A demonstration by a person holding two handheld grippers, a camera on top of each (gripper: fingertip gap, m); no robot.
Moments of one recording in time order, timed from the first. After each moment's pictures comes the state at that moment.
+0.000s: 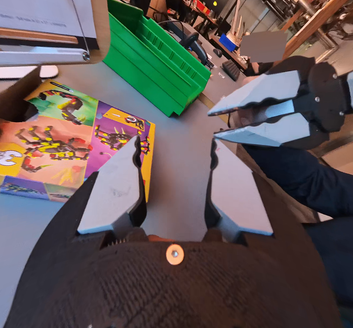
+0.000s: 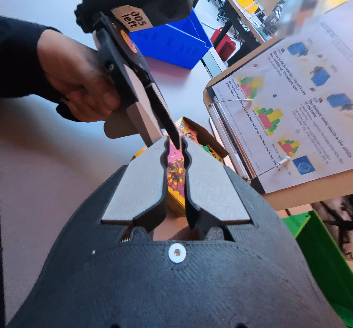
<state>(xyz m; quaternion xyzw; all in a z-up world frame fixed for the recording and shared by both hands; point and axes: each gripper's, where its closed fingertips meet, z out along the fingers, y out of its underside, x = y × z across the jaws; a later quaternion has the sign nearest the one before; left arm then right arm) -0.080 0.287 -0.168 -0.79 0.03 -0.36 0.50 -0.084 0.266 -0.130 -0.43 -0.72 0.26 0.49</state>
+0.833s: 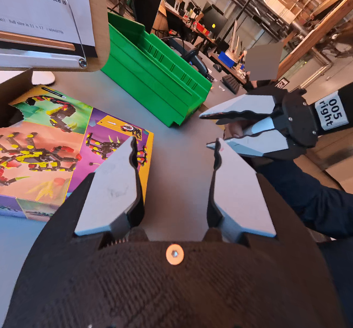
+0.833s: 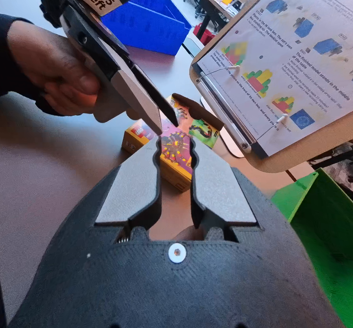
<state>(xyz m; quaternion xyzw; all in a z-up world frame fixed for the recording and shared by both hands) -0.066 0.302 -0.173 -0.77 0.02 -0.35 0.53 -0.050 0.296 -0.157 -0.48 -0.66 0.27 0.50</state>
